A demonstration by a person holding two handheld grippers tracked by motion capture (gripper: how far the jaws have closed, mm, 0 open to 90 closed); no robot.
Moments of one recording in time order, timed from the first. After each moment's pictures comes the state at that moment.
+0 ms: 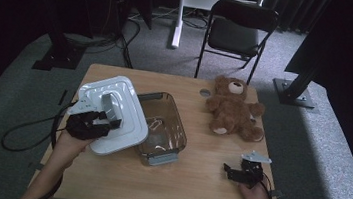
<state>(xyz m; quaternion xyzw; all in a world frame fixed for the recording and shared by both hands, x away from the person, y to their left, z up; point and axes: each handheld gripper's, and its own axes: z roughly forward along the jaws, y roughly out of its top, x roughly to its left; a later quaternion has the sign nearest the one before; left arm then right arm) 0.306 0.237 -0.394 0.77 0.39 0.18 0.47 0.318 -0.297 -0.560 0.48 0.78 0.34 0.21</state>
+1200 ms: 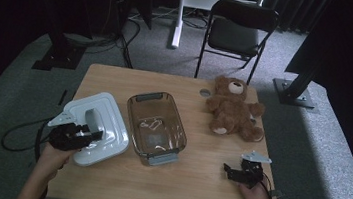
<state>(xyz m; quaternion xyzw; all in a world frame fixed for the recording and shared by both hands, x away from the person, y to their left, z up) 0.299 0.290 -0.459 0.76 0.43 0.14 0.46 0.318 -0.297 -0.560 0.49 0.78 0.34 0.21</state>
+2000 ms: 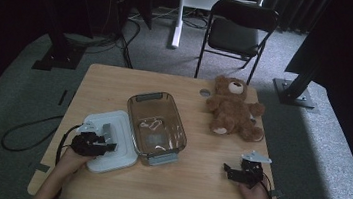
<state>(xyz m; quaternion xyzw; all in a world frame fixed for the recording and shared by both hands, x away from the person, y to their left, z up) 0.330 0.266 -0.529 0.81 0.41 0.09 0.41 0.318 -0.298 -0.560 0.48 0.78 0.34 0.21</state>
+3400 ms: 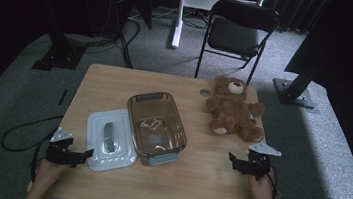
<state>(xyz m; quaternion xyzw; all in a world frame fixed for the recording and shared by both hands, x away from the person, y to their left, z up) 0.289 0.324 -0.539 0.74 0.54 0.18 0.37 0.326 -0.301 -0.513 0.48 0.76 0.38 0.25</state>
